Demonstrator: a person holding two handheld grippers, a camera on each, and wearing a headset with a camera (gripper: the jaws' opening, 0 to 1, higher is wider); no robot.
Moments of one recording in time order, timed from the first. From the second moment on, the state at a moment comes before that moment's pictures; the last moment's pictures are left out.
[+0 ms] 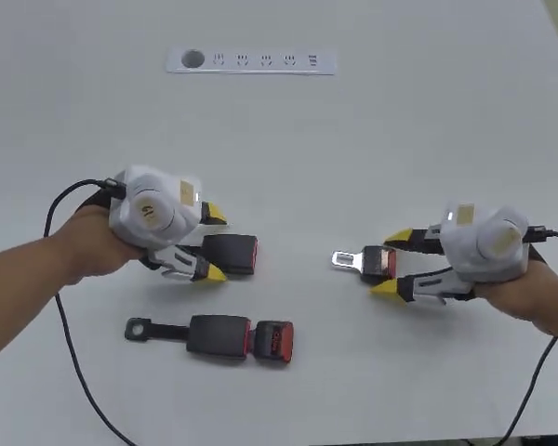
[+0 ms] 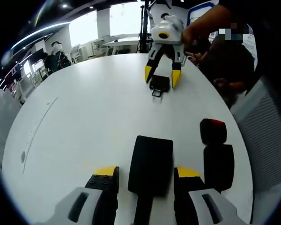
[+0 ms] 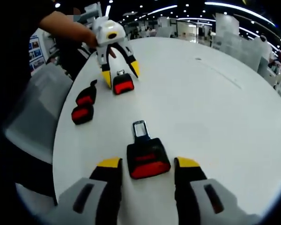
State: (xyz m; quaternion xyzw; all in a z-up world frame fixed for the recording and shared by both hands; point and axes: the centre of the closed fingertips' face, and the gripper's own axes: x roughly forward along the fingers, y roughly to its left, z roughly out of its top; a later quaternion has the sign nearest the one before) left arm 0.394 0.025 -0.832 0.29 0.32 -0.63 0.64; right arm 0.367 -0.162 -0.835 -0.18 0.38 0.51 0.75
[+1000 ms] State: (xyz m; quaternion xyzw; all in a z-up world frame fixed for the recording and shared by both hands) left arm 0.393 0.026 -0.838 0.31 0.32 -0.64 0.62; right arm 0.371 -0.151 -0.836 -0.20 0.33 0.56 0.73
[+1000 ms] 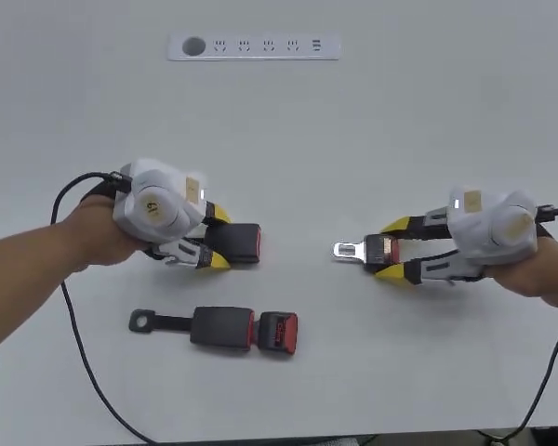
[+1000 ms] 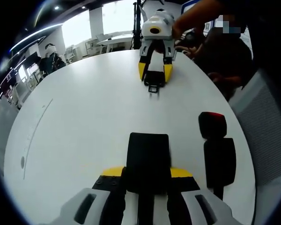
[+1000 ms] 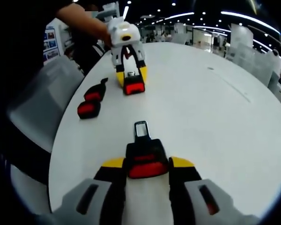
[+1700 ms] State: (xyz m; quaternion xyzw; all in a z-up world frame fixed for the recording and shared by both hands) left arm 0.394 0.027 -0.839 0.31 0.32 -0.64 0.62; right arm 0.384 -0.101 -0.834 -0.17 0.30 0.56 0.75
